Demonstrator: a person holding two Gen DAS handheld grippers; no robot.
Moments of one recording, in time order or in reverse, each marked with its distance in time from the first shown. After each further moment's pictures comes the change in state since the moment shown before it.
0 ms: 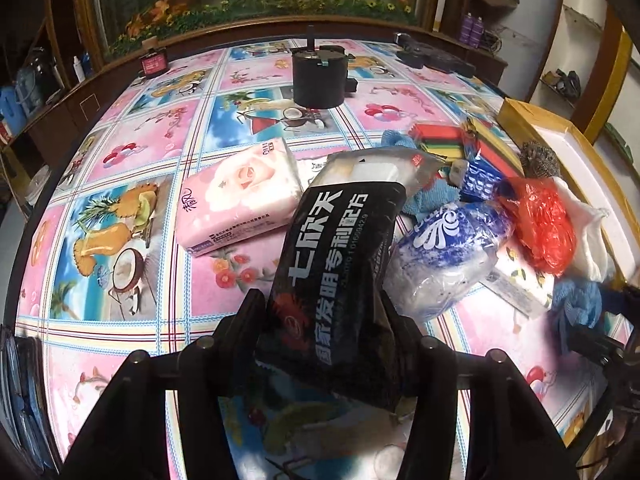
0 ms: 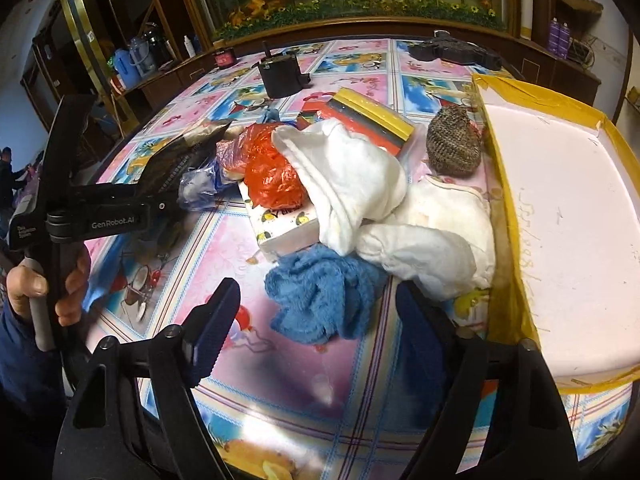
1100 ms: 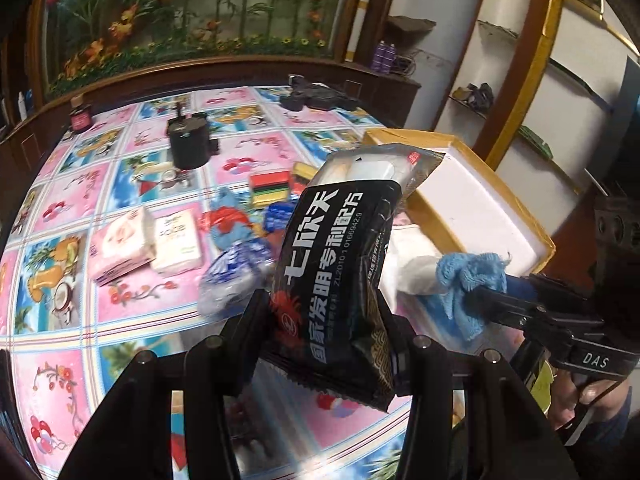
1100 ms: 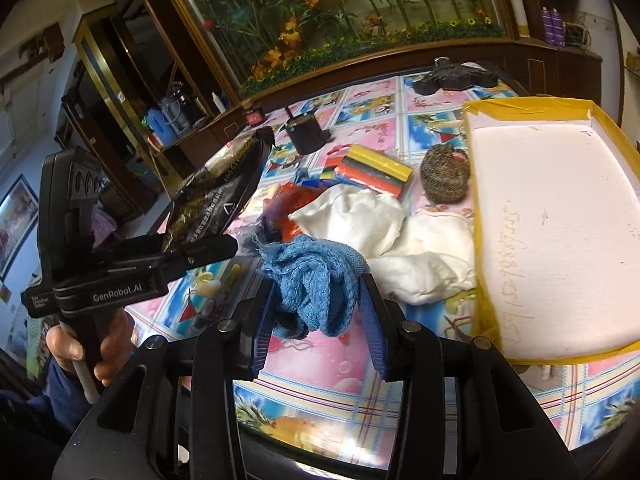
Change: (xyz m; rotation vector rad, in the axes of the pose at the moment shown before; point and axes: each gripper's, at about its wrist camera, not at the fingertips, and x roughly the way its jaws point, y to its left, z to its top) left arm -0.066 -0.084 0.002 0.107 -0.115 -0.263; right arm -0.059 -0.022 -0.007 0.104 -0.161 0.189
